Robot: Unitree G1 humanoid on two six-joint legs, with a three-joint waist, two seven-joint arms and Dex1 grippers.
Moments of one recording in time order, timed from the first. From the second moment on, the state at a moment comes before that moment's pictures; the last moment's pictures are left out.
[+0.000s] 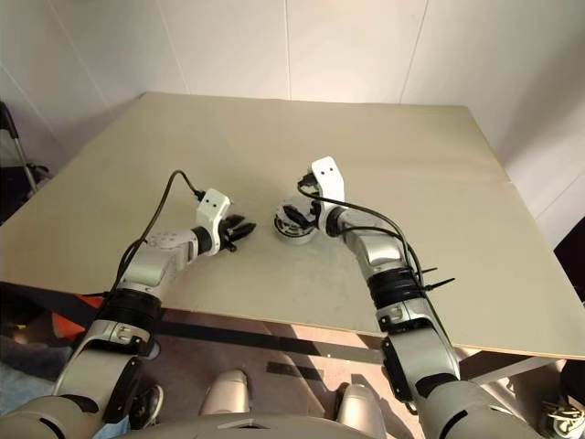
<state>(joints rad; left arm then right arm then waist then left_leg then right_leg) -0.51 0.31 -0.07 0.38 -0.14 0.43 -0.60 -0.64 -0.16 0.12 0.37 0.17 0.50 0.49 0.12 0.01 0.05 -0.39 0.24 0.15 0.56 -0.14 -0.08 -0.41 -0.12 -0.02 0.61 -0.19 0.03</state>
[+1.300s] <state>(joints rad) -0.51 0.31 -0.07 0.37 -0.14 0.44 -0.60 -0.59 -0.21 0.12 0.28 0.18 0.53 0.57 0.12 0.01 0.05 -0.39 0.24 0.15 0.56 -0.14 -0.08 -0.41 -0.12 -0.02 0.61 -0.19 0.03</state>
